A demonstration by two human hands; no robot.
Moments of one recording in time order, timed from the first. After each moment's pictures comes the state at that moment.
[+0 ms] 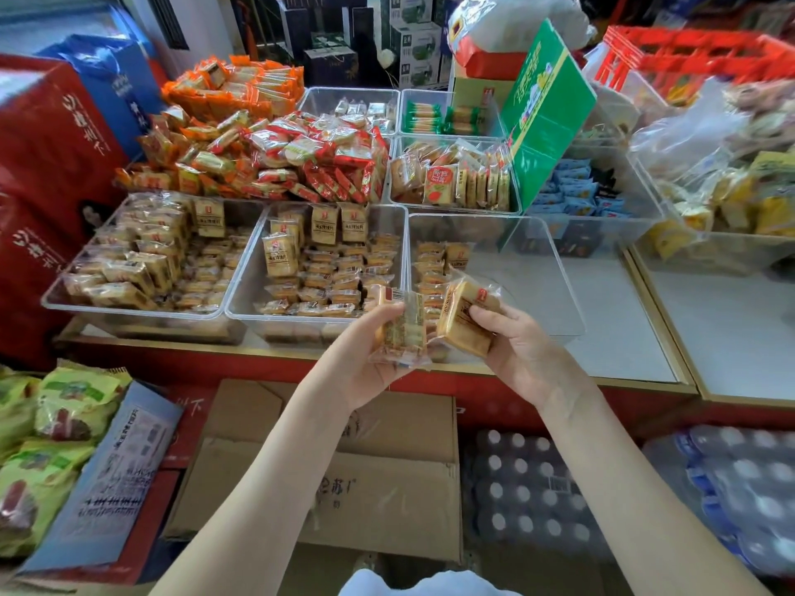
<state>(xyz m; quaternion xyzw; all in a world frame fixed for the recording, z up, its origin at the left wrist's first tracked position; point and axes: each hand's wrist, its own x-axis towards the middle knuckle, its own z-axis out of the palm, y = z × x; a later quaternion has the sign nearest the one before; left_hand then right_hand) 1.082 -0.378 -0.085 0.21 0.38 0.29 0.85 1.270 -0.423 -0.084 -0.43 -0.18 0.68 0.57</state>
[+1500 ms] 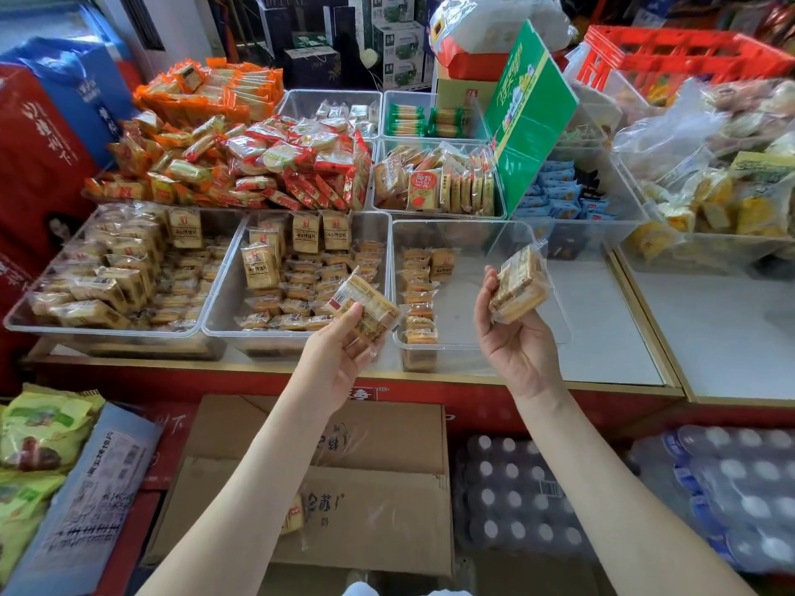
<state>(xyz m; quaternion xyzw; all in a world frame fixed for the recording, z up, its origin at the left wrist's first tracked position) 1.085 -0.344 -0.122 0.16 0.43 0.43 0.78 1.300 -0.398 -0.113 -0.11 0.06 0.67 0.73</state>
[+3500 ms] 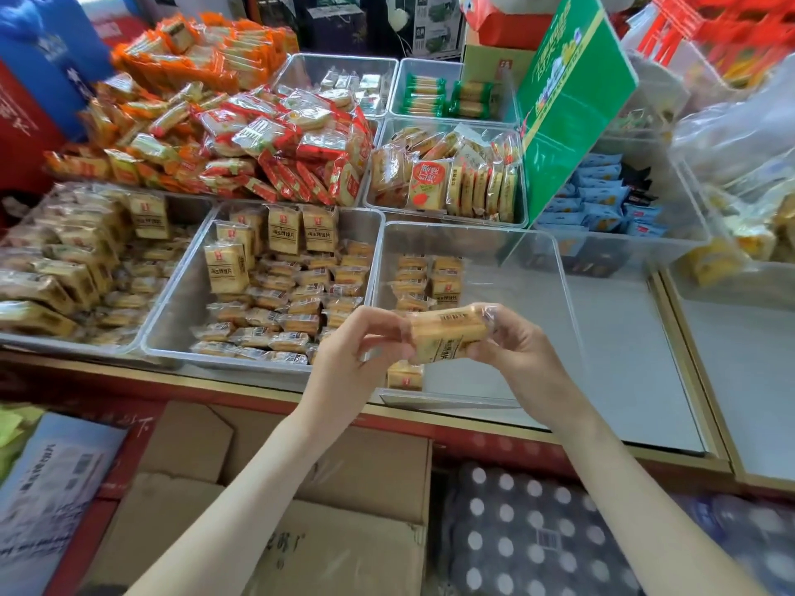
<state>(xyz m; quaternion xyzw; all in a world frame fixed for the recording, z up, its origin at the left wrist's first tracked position) 1.160 -0.307 -0.143 0.69 0.39 0.43 0.44 1.377 -0.339 -0.148 -0.48 -0.50 0.53 0.49</state>
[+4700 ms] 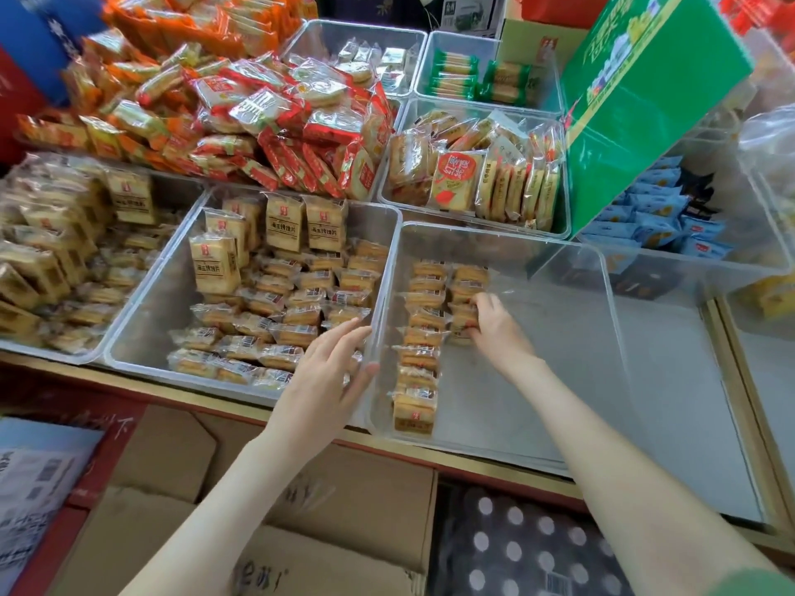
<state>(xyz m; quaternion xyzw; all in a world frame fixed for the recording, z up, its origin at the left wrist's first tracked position) 1.130 -0.257 -0.227 0.79 0.53 0.21 0.24 1.398 -0.195 -0.280 -0.72 -0.66 0.20 0.13</state>
